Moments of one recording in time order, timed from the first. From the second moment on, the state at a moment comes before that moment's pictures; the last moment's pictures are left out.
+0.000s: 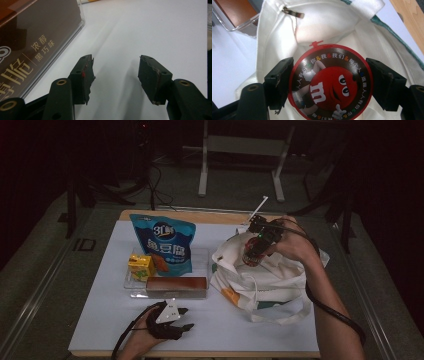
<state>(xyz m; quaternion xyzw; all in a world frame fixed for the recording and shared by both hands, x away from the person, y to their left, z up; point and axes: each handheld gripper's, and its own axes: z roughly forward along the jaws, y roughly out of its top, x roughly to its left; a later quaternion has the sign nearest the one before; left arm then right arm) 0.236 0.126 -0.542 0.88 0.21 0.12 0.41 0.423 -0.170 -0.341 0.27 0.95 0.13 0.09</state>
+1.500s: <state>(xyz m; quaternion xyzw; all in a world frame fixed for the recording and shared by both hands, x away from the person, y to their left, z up) 0.235 0.126 -0.542 0.88 0.21 0.12 0.41 0.402 -0.103 -0.311 0.18 0.96 0.17 0.08</state>
